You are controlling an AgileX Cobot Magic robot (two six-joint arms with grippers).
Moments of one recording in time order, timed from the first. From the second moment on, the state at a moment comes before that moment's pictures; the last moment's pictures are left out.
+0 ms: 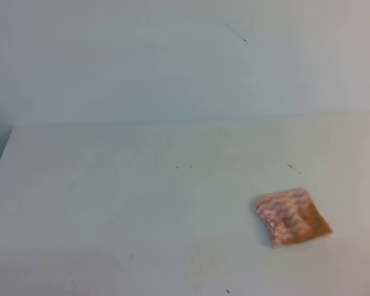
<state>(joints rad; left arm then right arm) -0.08 0.00 0.00 0.03 0.33 -0.30 -0.08 -0.01 0.00 -0.16 0.33 0.12</state>
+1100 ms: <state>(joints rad) -0.08 0.00 0.00 0.03 0.33 -0.30 -0.08 -0.01 0.00 -0.16 0.33 0.12</state>
